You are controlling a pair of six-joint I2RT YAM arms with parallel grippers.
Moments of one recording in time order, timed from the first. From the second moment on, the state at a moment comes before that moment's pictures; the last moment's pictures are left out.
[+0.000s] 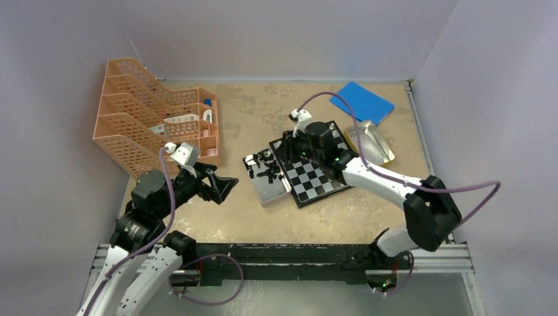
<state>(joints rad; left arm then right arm) -0.43 0.46 0.76 -0.51 0.29 -0.29 0.68 1.44 0.92 0.08 -0.15 0.39</state>
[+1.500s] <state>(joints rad) -0.43 0.34 0.74 -0.52 0.22 -0.29 0.92 2.01 1.27 -0.02 -0.02 -0.17</state>
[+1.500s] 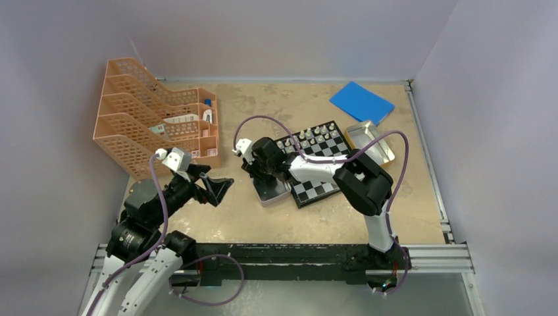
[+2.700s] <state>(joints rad) -0.43 0.37 0.74 -0.54 0.18 -0.32 0.92 1.82 1.24 -0.04 0.06 -0.12</state>
